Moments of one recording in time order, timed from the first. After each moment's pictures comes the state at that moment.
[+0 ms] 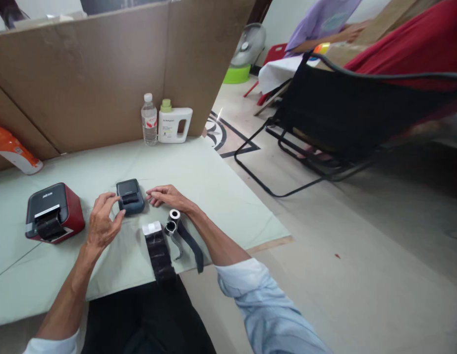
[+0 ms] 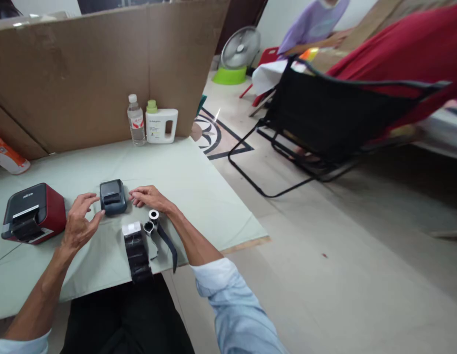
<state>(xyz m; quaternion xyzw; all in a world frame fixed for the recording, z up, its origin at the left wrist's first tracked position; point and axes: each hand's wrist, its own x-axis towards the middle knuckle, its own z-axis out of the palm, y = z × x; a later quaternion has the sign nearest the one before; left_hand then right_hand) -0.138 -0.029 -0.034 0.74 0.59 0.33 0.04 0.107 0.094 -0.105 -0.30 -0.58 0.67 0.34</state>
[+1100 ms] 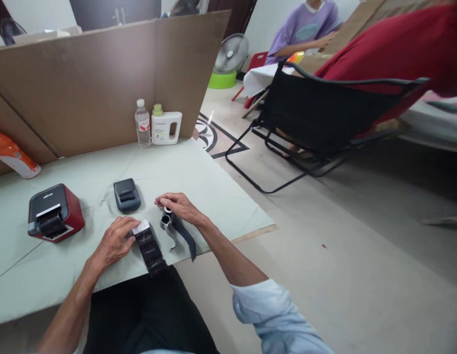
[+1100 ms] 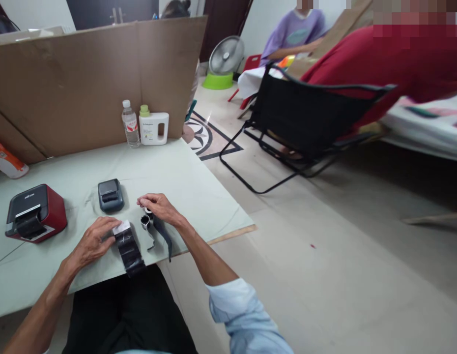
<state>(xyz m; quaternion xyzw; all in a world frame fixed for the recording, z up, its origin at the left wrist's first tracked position) -0.123 -0.072 -0.051 0.83 0.48 0.22 0.18 0.145 0.031 -0.090 -0.37 -0.61 0.57 0.40</state>
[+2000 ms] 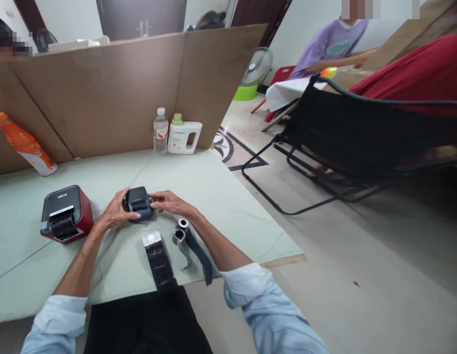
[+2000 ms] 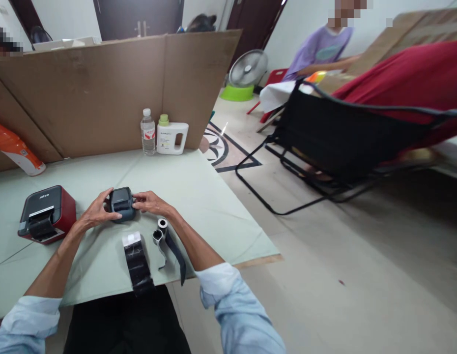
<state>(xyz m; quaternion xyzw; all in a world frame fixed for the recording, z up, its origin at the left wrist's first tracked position) -0.181 0.034 -0.068 0.69 0.58 0.31 0.29 0.083 0.106 -0.093 -0.26 -0.65 0.66 0.28</state>
